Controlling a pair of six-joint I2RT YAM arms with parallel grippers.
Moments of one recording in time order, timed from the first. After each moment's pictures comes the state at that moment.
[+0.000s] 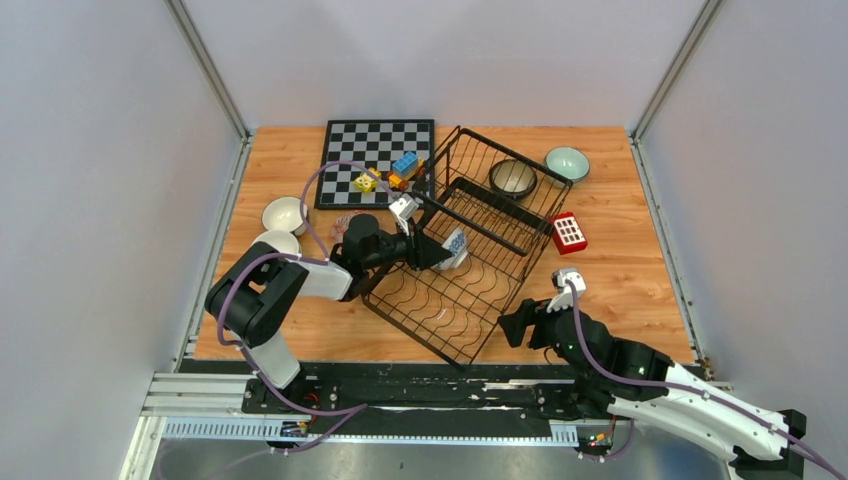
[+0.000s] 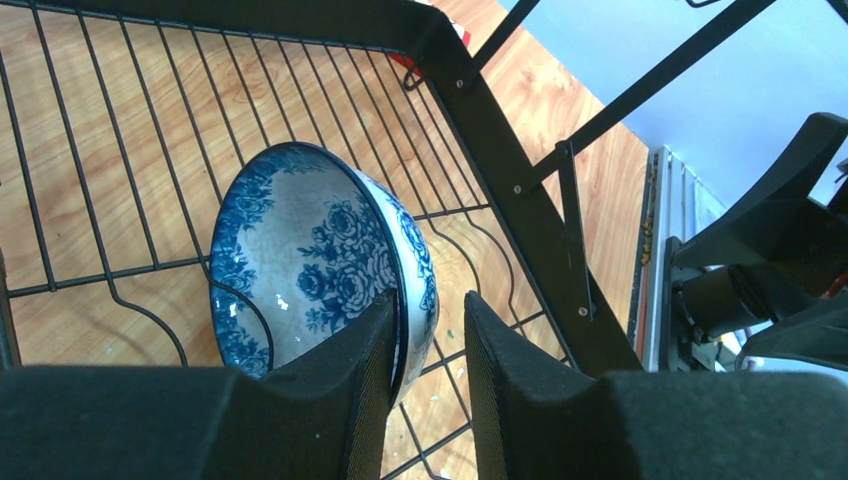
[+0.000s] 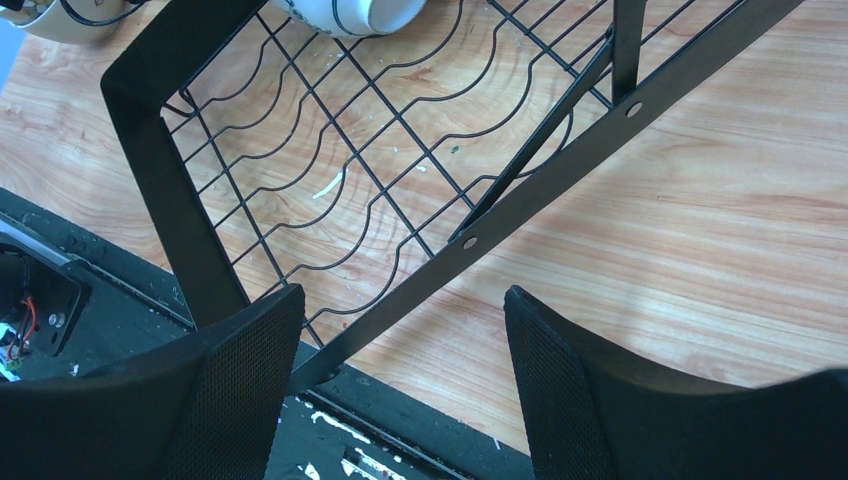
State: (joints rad) left arm -0.57 1.69 0.61 0.96 0.61 -0.47; right arm 1.11 0.24 0.36 -0.59 0.49 0.68
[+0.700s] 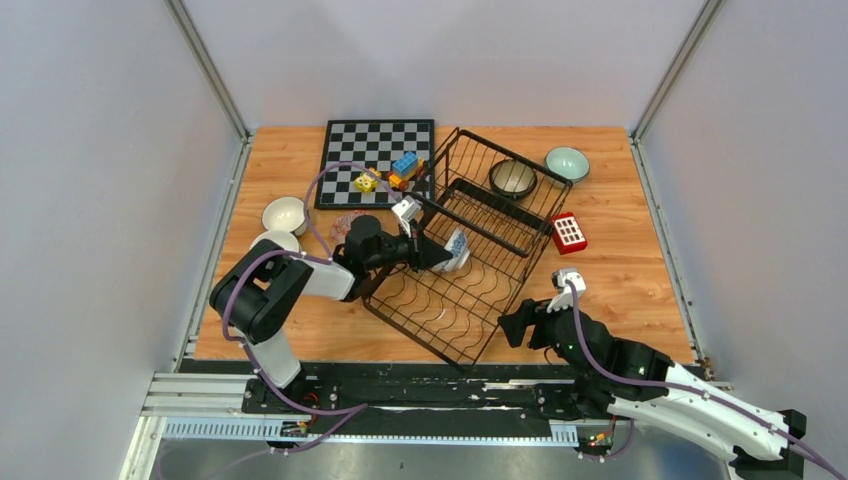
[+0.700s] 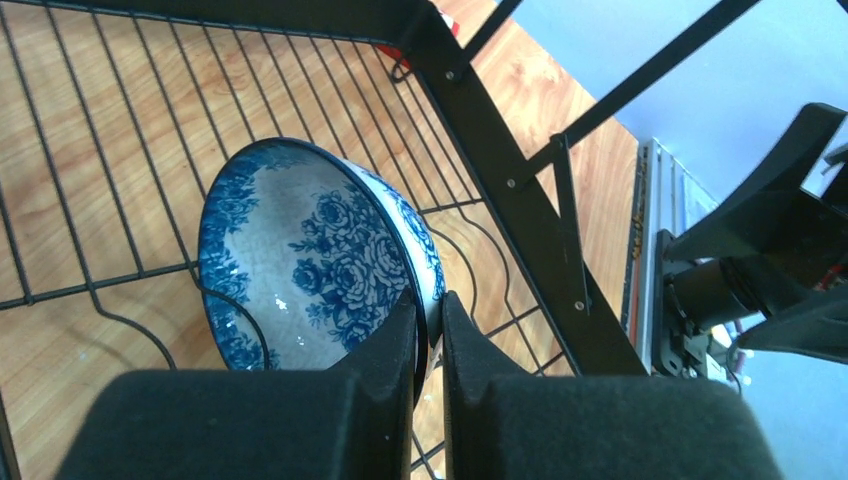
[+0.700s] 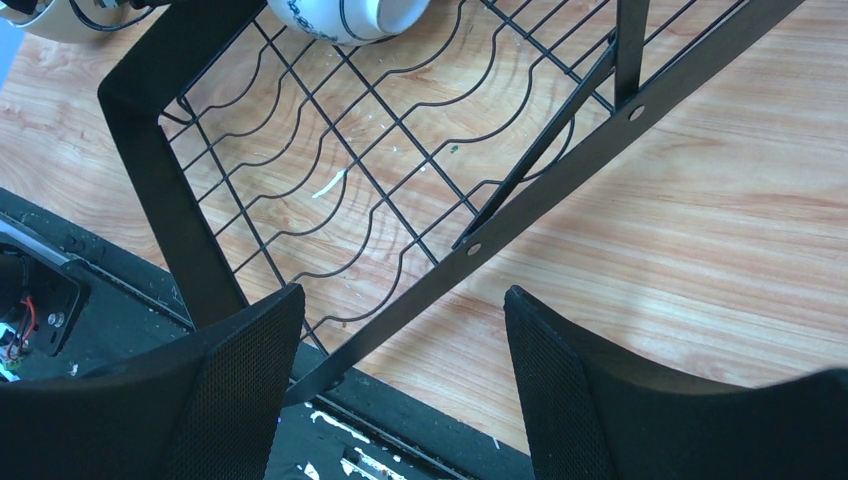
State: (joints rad) left arm -0.58 1.72 0.61 0.99 0.63 -0.48; right arm 1.11 0.24 0.36 -0.59 0.49 0.68
